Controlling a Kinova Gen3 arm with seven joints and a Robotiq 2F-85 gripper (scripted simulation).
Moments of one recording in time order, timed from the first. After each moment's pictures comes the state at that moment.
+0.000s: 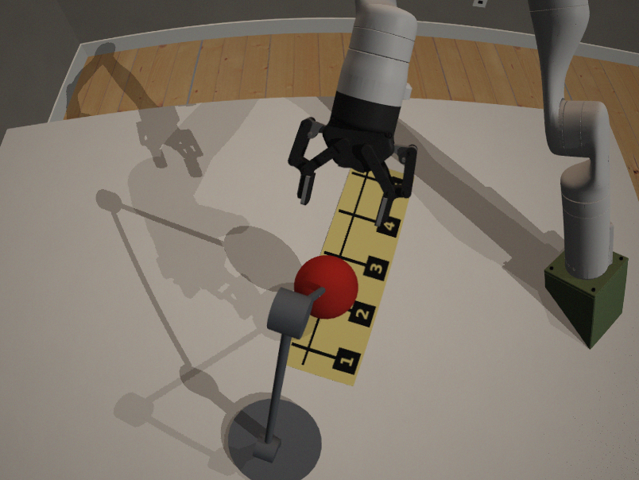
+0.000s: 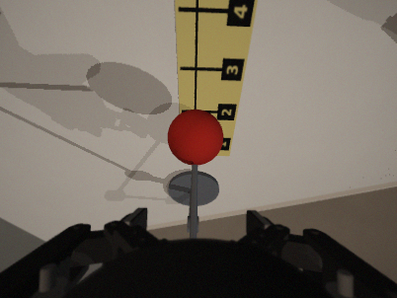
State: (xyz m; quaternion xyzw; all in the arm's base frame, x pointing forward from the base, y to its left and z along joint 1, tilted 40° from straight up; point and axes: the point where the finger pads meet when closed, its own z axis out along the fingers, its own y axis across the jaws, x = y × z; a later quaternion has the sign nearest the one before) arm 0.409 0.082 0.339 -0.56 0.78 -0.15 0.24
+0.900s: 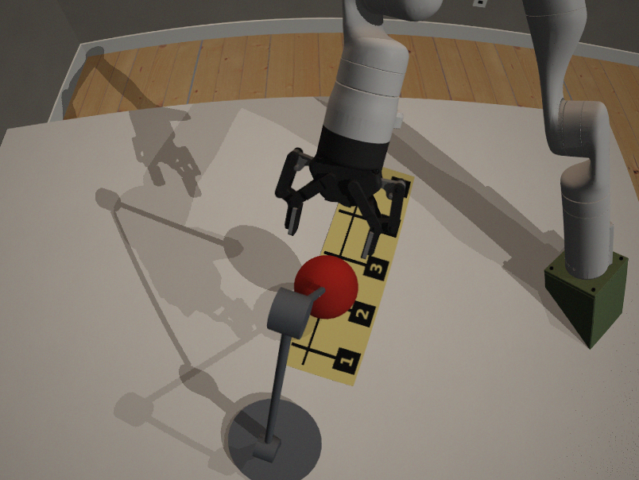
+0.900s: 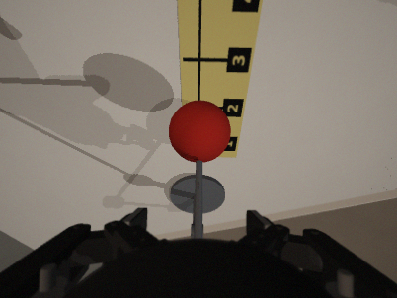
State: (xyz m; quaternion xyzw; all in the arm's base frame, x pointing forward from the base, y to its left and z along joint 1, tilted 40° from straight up) arm 0.437 0.095 0.313 -0.55 0.79 -0.17 0.23
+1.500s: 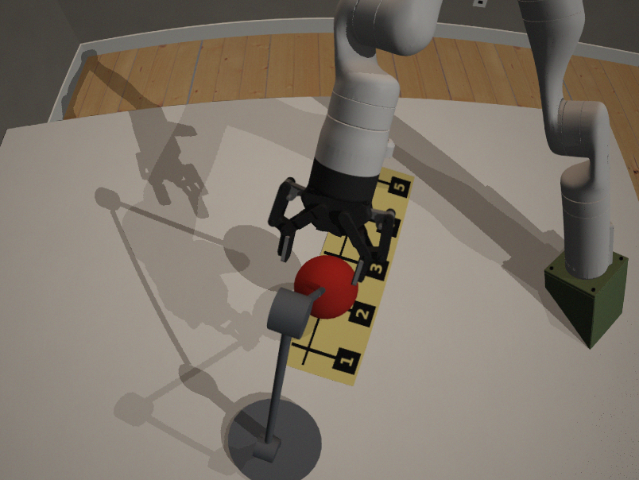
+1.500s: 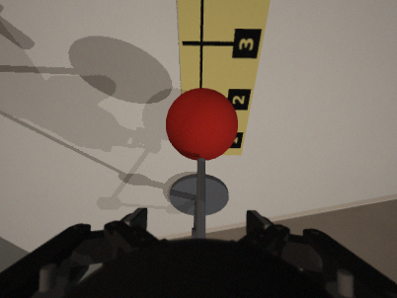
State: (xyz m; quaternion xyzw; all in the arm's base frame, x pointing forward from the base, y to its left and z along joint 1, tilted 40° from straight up) arm 0.460 0.097 0.282 -0.55 0.78 -0.17 0.23
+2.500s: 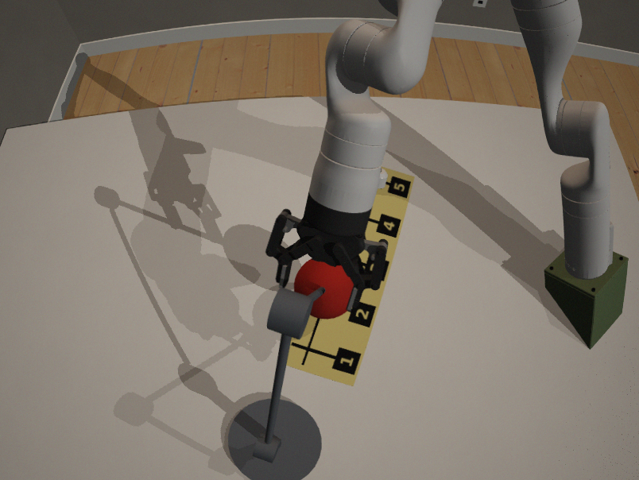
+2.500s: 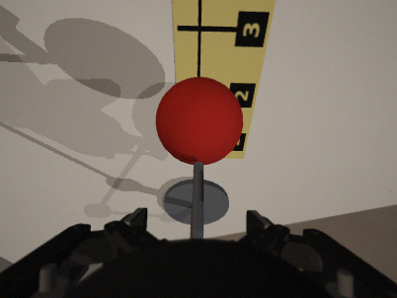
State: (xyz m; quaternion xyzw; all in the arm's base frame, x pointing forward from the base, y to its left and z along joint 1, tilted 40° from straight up) arm 0.480 0.094 0.244 -0.55 0.79 -0.17 0.22
